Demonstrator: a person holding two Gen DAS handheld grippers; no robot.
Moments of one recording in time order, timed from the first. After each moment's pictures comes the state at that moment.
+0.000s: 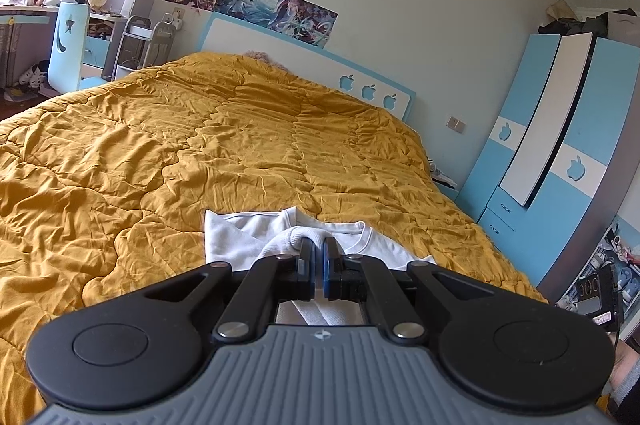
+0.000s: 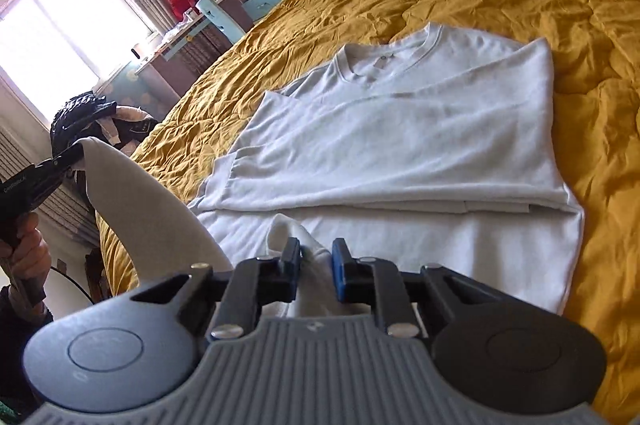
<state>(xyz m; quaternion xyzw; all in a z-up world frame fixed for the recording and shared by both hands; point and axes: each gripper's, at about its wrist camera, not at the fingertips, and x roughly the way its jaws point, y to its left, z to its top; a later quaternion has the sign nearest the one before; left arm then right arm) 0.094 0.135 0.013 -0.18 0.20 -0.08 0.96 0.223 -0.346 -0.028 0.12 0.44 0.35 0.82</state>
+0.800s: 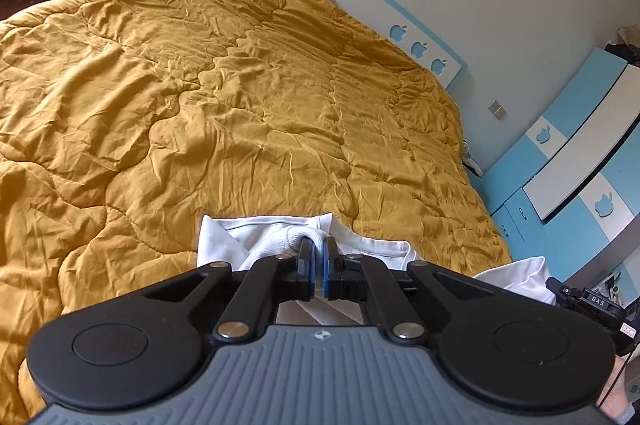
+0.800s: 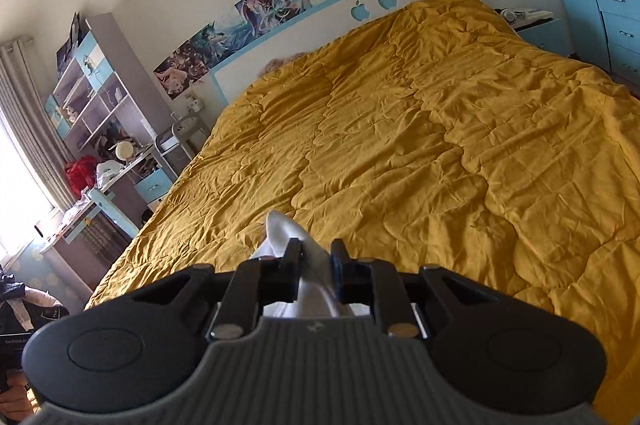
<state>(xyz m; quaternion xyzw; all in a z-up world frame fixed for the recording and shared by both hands) 0.308 0.195 -0.017 -0.29 0.32 -0.07 0.90 0.381 -0.375 0.036 0.21 0.28 0.14 0.93</state>
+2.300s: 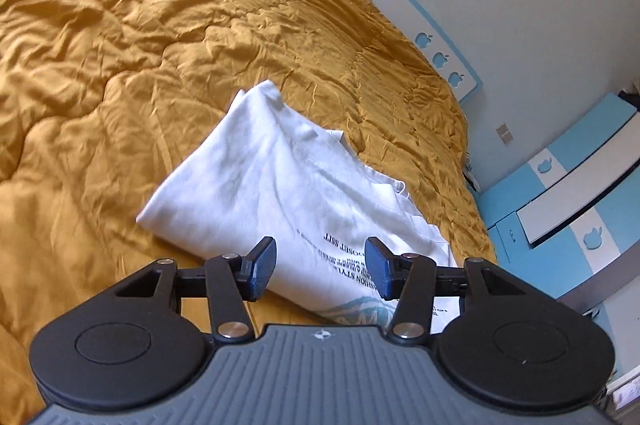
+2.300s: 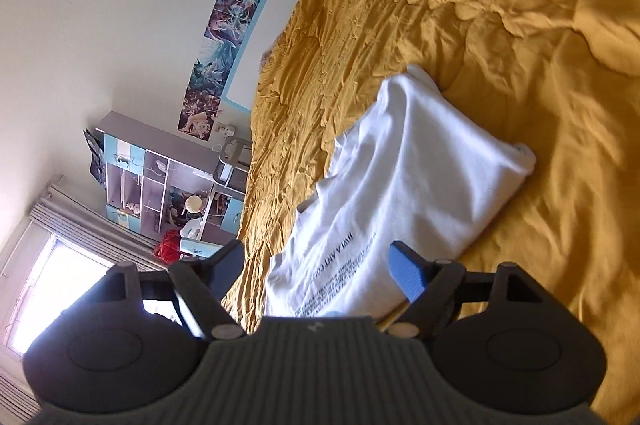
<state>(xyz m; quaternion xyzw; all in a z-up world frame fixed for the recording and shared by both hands) 0.175 0.150 -0.083 -0.38 0.32 -0.04 0.87 0.220 -0.389 -0.088 0.49 0.31 0.17 0.79</state>
